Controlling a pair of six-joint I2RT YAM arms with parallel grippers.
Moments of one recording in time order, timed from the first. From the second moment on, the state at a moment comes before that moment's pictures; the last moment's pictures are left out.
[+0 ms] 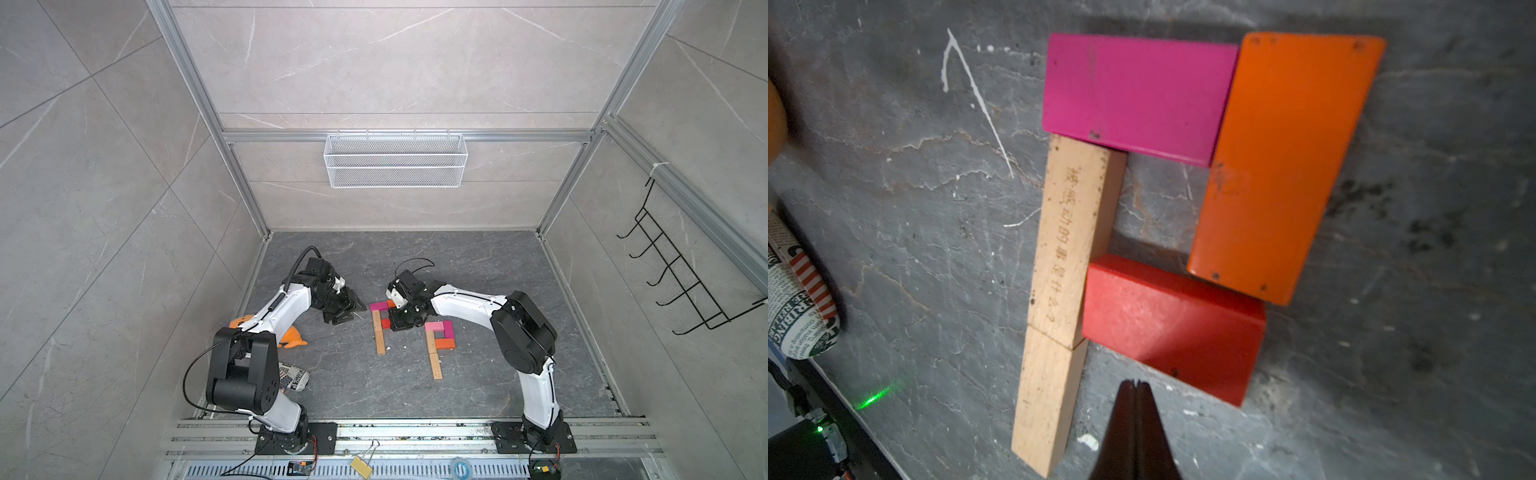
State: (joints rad) left arm -0.18 1.56 1.07 -0.77 0.61 -0.51; right arm 0.76 2.07 1.45 -0.55 -0.30 0.43
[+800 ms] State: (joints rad) left arm -0.18 1.56 1.07 -0.77 0.64 -0.51; right arm 0.77 2.12 1.48 -0.54 -0.30 0.43
